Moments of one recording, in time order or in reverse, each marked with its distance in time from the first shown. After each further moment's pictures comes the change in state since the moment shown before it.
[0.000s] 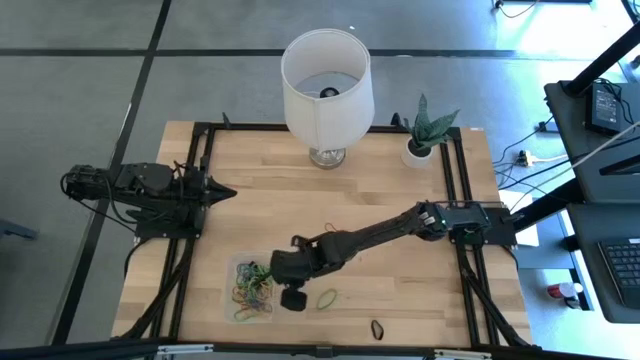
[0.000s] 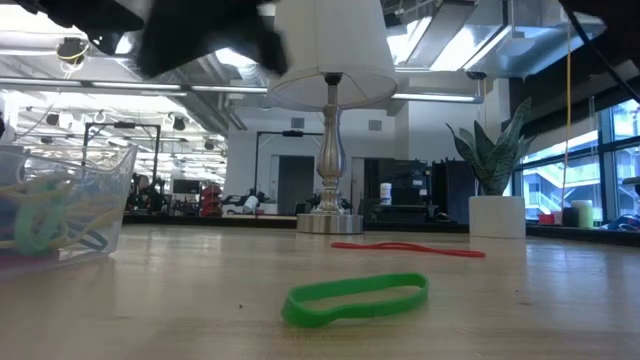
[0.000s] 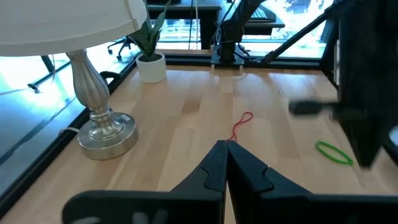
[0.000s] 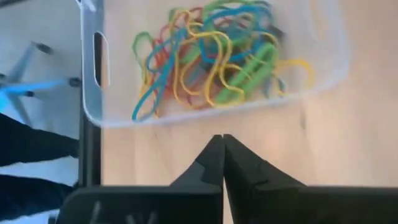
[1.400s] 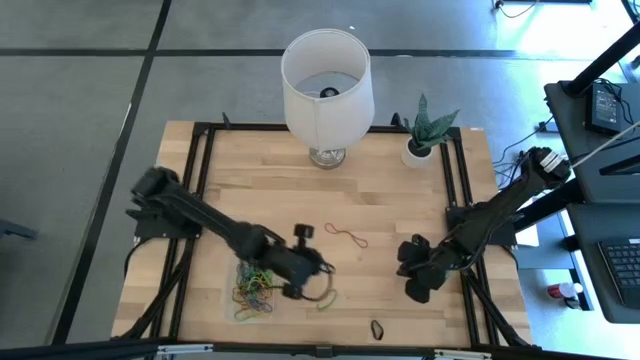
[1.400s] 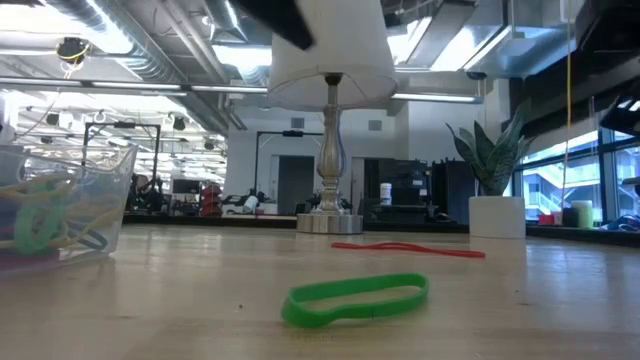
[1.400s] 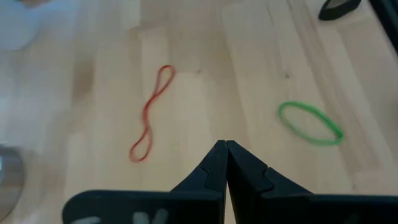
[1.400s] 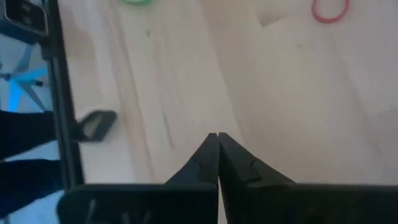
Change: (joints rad) left arm -0.276 1.443 0.799 -0.008 -0.098 -0.029; right arm 0.397 -1.186 -1.677 0.447 0.207 0.569
